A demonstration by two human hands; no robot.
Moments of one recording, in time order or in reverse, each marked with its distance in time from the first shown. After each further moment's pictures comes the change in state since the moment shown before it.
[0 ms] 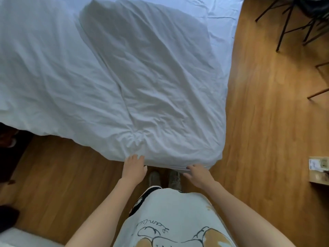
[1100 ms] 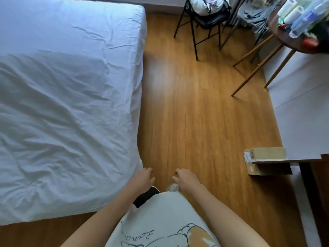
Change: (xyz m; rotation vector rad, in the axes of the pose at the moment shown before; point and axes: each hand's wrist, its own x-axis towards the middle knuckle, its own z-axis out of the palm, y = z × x) left_hand 0.091 0.586 -0.020 -0.093 -0.200 0.237; right_hand -0.101 0.474 -0.176 0.253 0.058 0.190
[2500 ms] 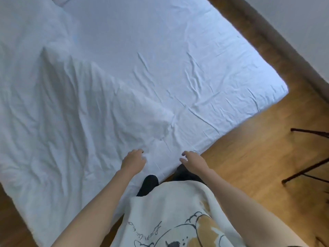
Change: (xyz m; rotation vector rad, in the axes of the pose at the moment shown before) left_hand 0.404 -0.183 -0.541 -0.702 0.248 -0.833; right_hand 0.626 -0.399 -0.517 -0.565 -0.344 -0.542
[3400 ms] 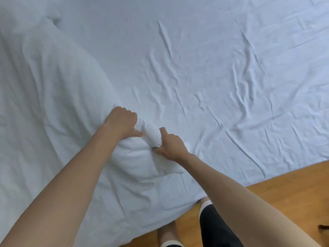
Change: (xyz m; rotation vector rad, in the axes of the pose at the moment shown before) left_hand 0.290 -0.034 -0.131 0.792 0.105 0.177; right_hand 0.291 -0.131 -0.018 0.036 -0.083 -0.341
